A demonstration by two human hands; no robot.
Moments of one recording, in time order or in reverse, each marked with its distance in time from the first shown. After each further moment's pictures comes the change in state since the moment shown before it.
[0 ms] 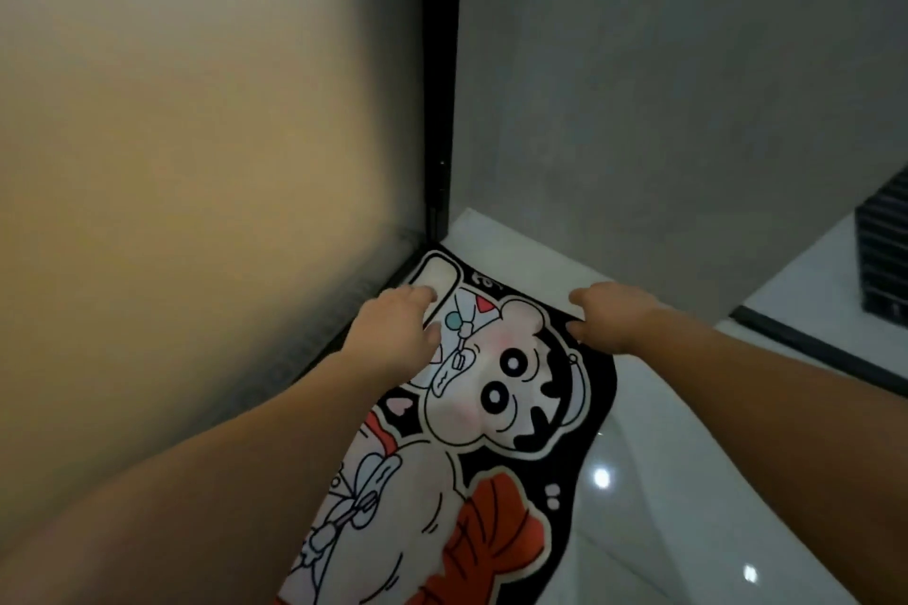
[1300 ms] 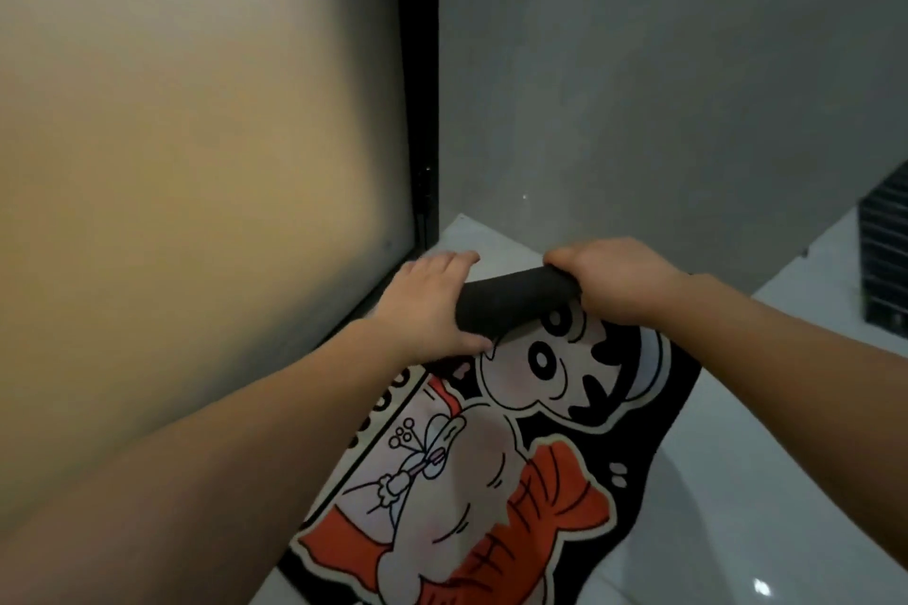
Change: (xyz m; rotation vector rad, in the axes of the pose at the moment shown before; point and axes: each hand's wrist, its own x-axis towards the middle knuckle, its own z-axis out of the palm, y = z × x) left_hand 0.025 0.054 -0.016 0.085 0.005 0.193; right_hand -0.034 0.009 -0.068 -0.061 0.217 -0.319
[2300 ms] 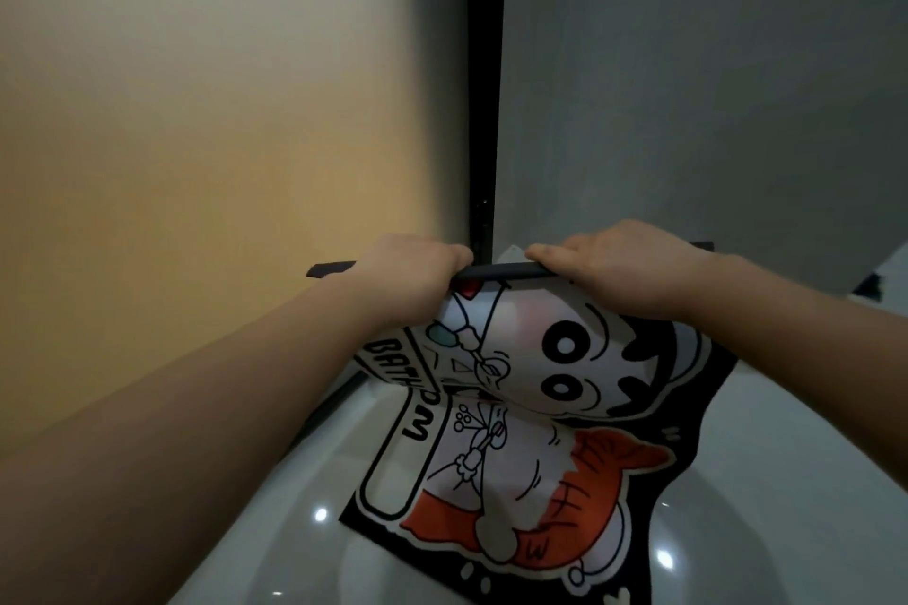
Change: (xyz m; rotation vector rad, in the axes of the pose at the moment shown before) left_hand -0.060 0.006 -0.117 0.327 -0.091 -0.038; right_hand -0.022 -0.043 -0.061 -0.371 0.249 -0.383
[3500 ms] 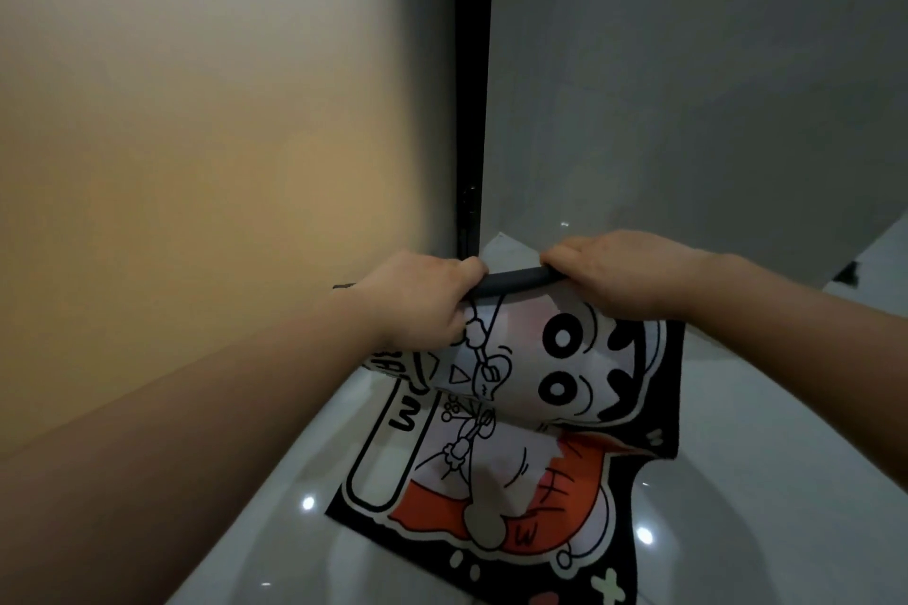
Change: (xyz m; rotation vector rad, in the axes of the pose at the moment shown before) left_hand 0.005 0.007 0.036 -0.058 0.048 0.195; right_hand -0.005 -0.001 0.016 0.168 -0.115 0.077
